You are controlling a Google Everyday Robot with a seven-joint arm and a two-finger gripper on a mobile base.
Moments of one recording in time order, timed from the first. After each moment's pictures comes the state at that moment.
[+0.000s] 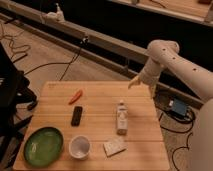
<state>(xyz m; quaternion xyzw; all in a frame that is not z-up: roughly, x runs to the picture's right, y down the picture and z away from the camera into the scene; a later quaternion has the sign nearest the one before) 0.211 0.024 0.769 -0.27 0.26 0.80 0.47</state>
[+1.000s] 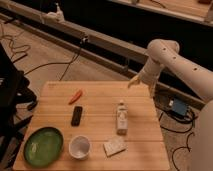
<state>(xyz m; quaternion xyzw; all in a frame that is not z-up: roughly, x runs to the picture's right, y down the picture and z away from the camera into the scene) 0.194 0.021 0.759 -0.29 0.24 0.80 0.47</state>
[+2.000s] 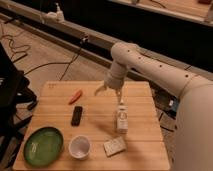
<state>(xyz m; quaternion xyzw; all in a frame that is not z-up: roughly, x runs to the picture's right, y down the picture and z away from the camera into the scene) 0.004 0.050 0.751 -0.39 0.23 0.70 0.55</state>
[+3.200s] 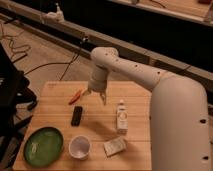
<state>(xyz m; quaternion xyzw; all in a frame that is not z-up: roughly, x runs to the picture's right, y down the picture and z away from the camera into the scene) -0.059 0.067 0.780 -0.42 0.26 0.67 0.56</state>
